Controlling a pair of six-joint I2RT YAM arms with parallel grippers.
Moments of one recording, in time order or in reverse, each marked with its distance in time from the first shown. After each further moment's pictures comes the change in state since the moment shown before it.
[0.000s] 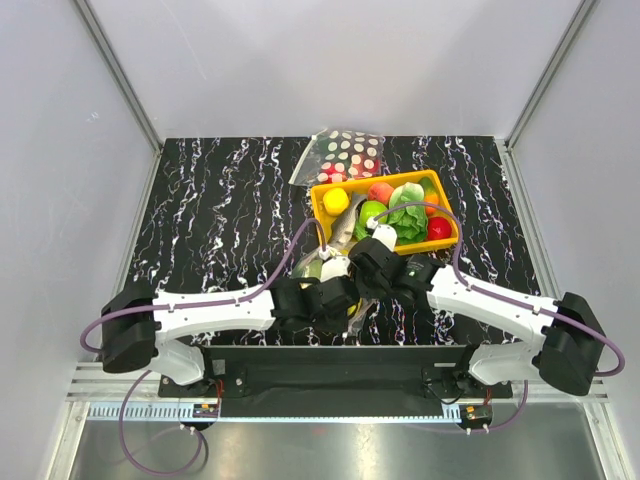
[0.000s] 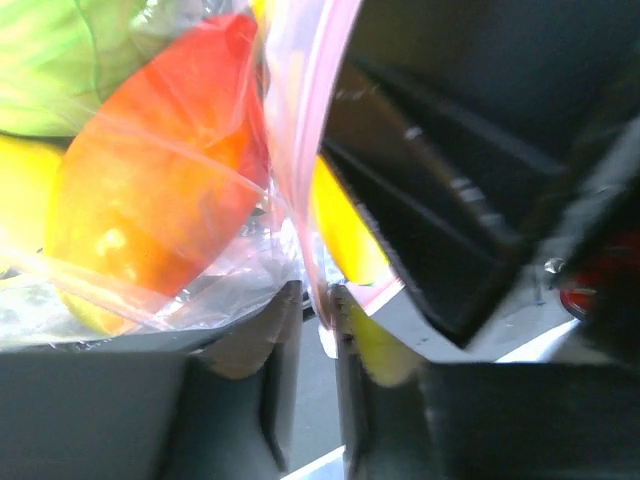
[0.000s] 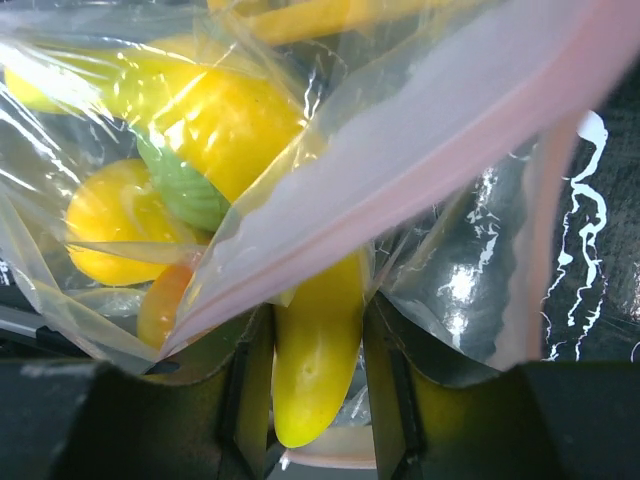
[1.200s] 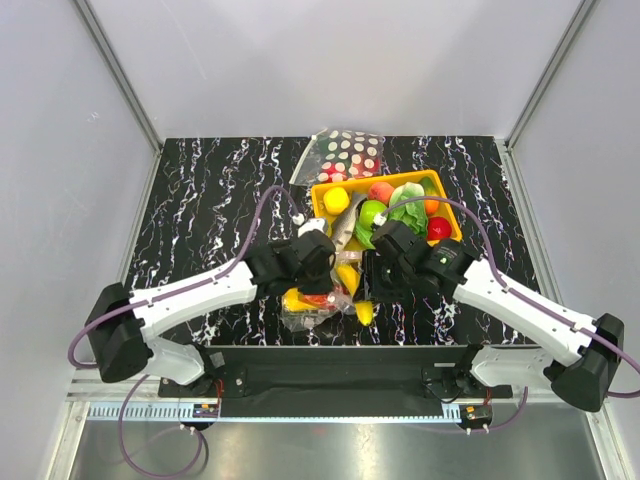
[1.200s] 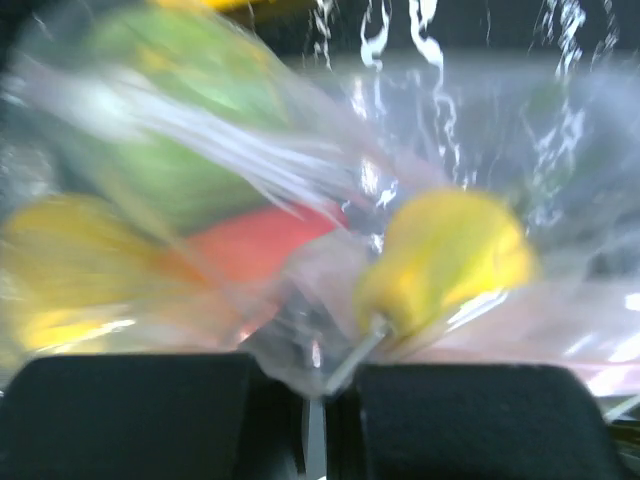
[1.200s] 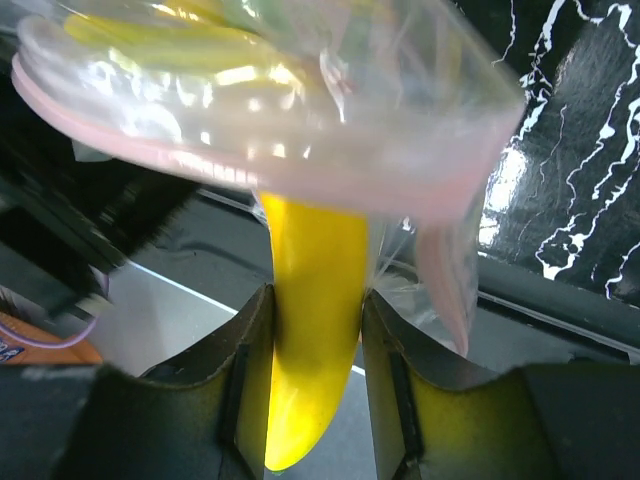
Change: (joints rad) left arm 0.252 -0.040 0.068 -0.046 0.083 0.076; right arm -0.080 -0.109 0.178 -0.333 -0.351 -0.085
